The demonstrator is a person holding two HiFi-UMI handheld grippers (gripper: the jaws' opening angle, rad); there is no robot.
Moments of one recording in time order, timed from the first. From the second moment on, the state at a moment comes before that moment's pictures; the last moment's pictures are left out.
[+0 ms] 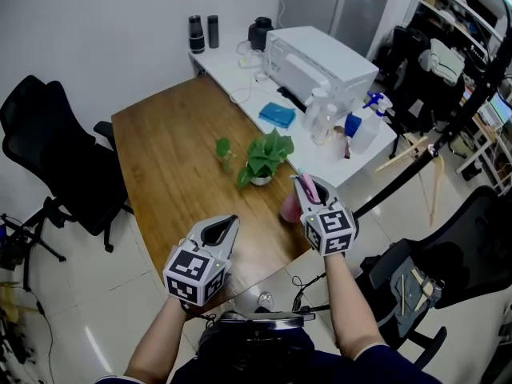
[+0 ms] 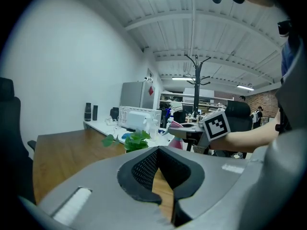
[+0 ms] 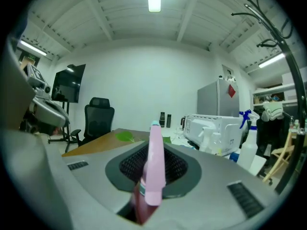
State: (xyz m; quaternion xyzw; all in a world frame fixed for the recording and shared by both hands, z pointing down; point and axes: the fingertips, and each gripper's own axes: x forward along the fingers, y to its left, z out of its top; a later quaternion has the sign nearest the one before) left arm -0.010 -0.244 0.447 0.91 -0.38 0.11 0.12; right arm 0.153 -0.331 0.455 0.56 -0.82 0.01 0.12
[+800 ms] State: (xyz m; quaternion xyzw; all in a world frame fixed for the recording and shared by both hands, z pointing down) left arm -0.028 -0.243 0.457 0.89 -0.41 0.12 0.13; right arm 0.154 -0.376 0.527 0.55 -0.82 0.03 0.15
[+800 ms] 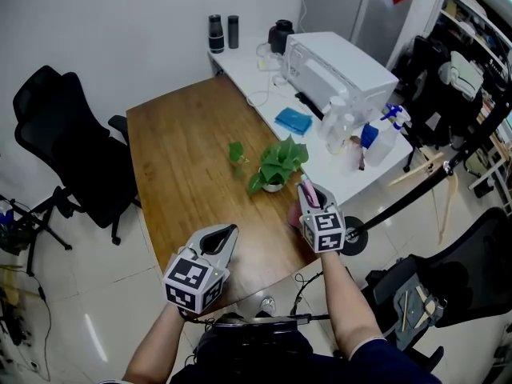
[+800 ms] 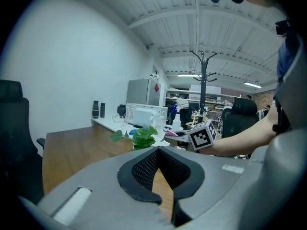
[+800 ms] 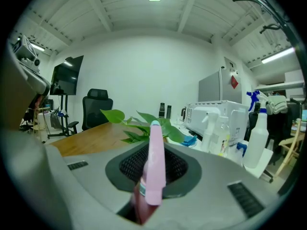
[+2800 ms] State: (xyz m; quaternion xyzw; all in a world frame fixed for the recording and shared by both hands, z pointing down) left arm -0.006 -0.222 0.441 0.92 -0.36 0.10 0.12; right arm 0.090 -0.209 0.414 0.45 -0.89 0.08 0.04
